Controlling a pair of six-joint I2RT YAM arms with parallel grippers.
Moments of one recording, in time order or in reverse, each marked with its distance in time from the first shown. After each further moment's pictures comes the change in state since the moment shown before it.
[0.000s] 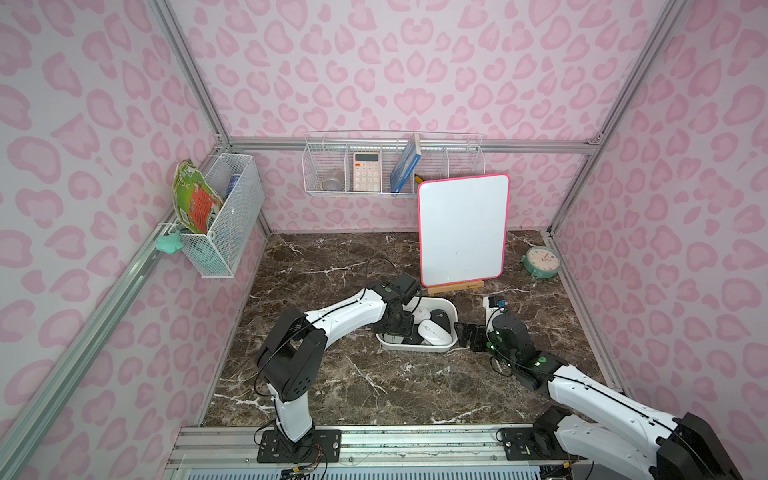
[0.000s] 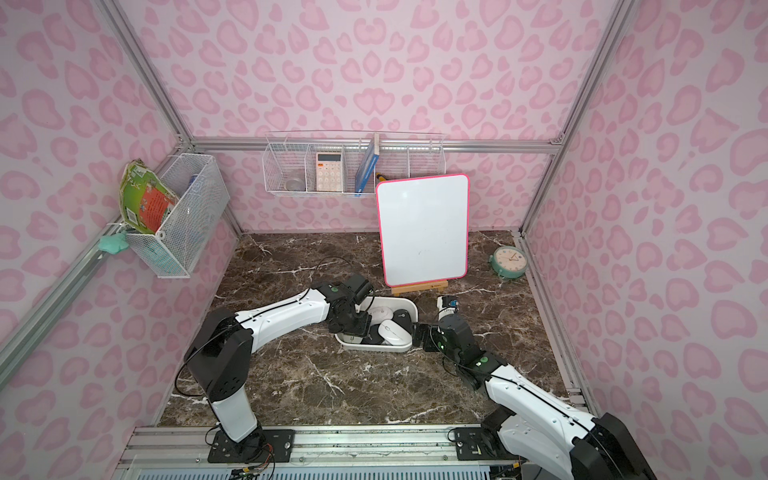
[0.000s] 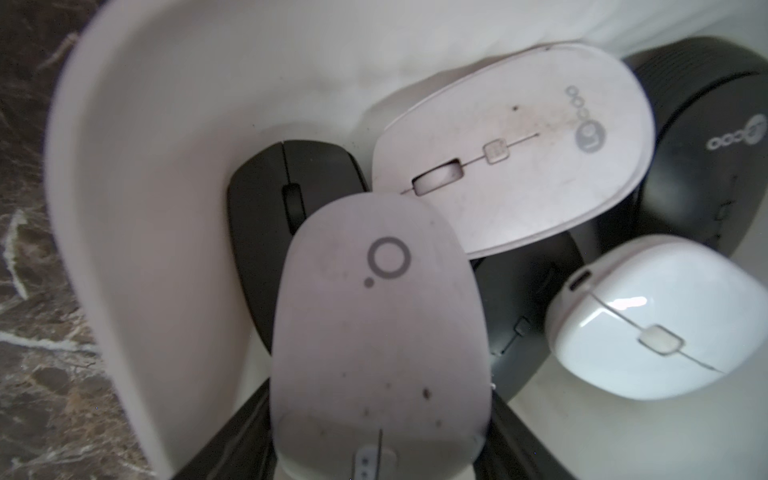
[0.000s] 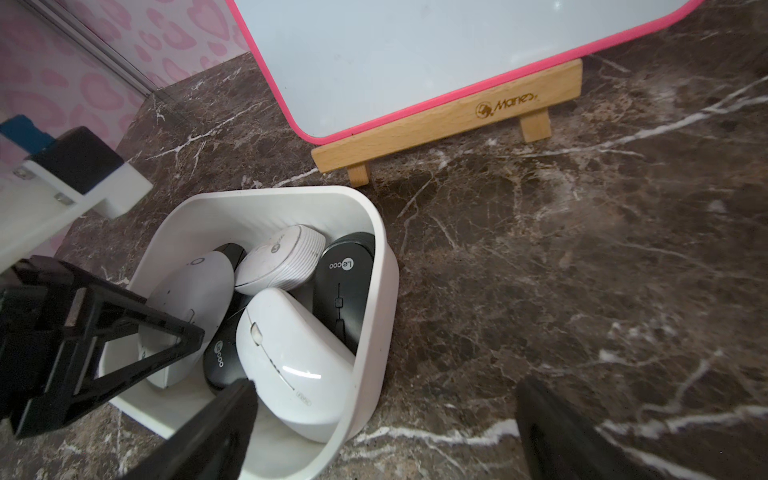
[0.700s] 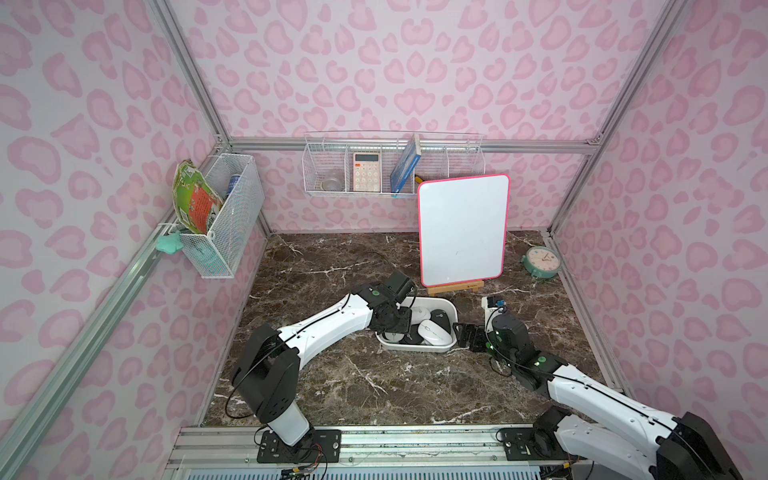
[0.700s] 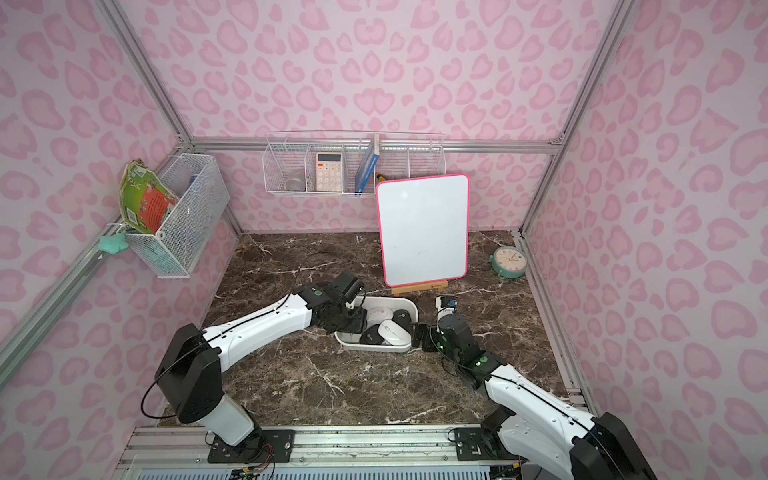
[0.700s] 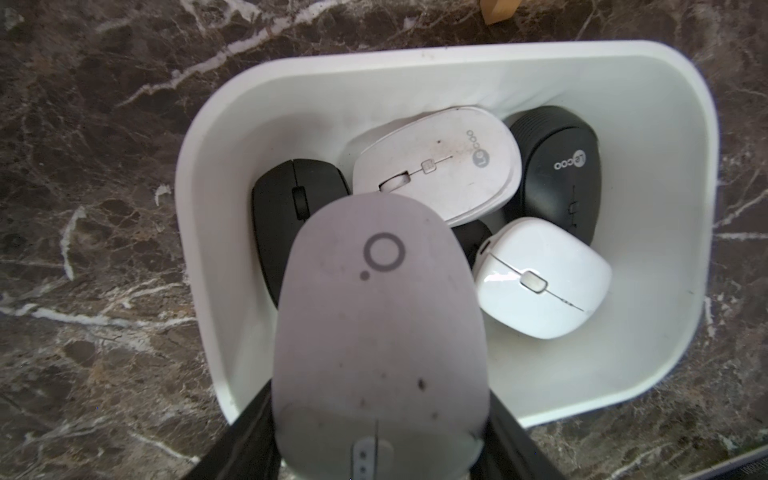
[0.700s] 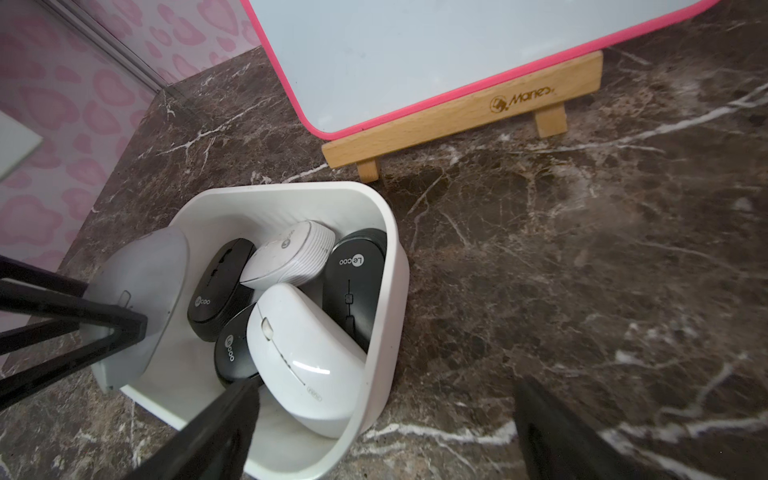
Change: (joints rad) left arm 0.000 -0.195 -0.068 0.033 0.006 -0.028; right arm 0.005 0.004 0.006 0.003 -0.025 0.004
